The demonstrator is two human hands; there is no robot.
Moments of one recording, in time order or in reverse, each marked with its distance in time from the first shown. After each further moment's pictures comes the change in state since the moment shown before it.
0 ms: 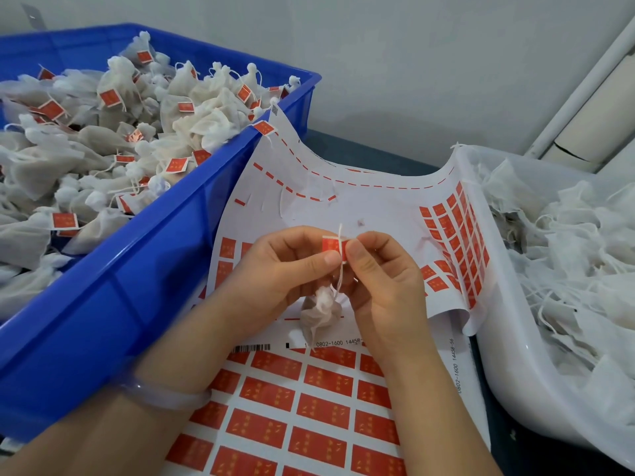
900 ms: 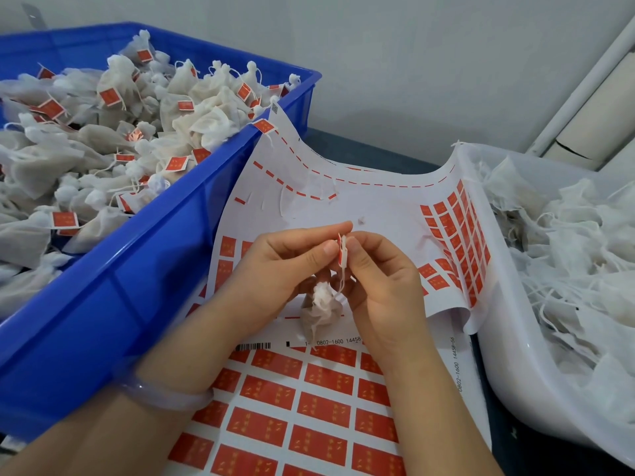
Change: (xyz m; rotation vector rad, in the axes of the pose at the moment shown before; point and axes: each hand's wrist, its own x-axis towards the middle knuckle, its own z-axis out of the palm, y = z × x) left_hand 0.000 -0.001 0.004 0.086 0.055 0.061; right_hand 0.001 0.003 0.001 -0.096 0.001 0.003
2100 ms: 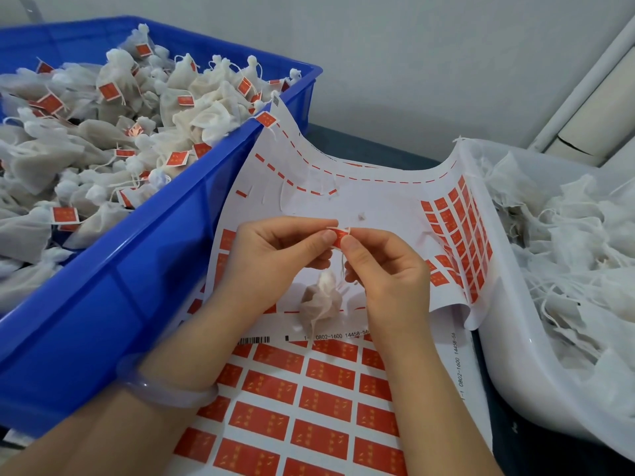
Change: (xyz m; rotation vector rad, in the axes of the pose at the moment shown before) left_hand 0.003 0.000 0.001 0.208 0.243 0.169; right_hand 0.000 -0.003 0.002 -0.202 0.170 -0.124
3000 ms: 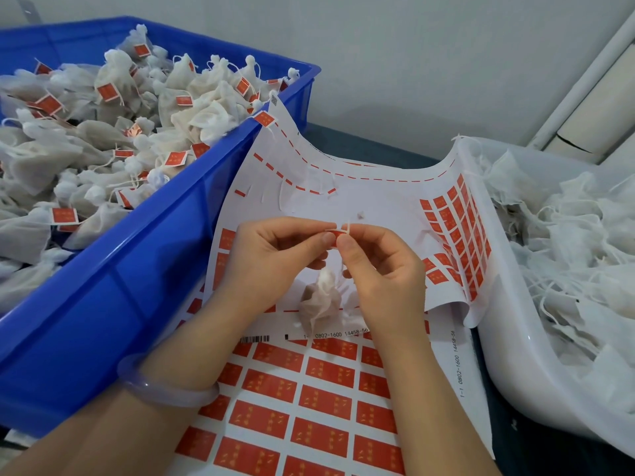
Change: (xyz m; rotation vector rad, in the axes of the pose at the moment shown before) left_hand 0.002 -0.006 0.000 0.056 -0.008 0.049; right_hand 0.001 0.007 0.000 -0.074 -0.007 -0.072
